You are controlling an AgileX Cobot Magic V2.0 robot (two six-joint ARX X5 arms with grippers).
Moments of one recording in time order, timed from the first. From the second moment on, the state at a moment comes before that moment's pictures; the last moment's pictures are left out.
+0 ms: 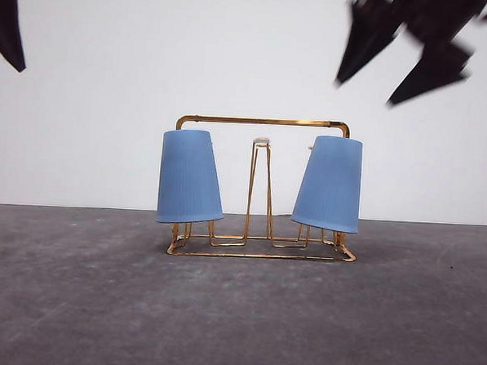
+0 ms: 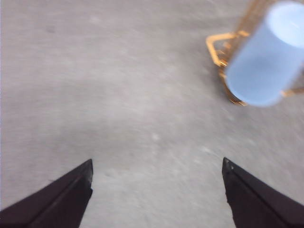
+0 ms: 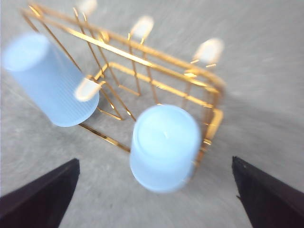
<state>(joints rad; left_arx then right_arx) -0.13 1.05 1.03 -0.74 0.05 -0.03 0.22 1.35 1.24 -0.56 -0.33 -0.08</state>
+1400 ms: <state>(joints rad) -0.10 1.05 1.03 -0.77 0.05 -0.04 0.12 0.83 0.76 -0.60 -0.13 0.06</state>
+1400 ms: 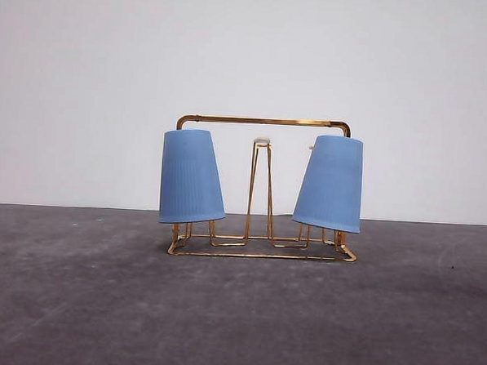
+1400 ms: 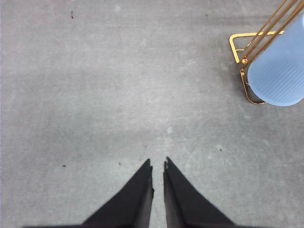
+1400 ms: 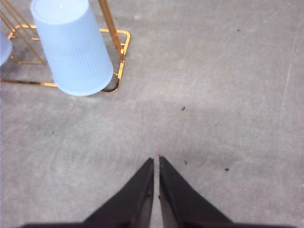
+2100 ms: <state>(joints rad) -0.03 0.48 0.46 -0.44 0.02 -0.02 0.12 0.83 0.76 -0.47 -0.13 0.06</state>
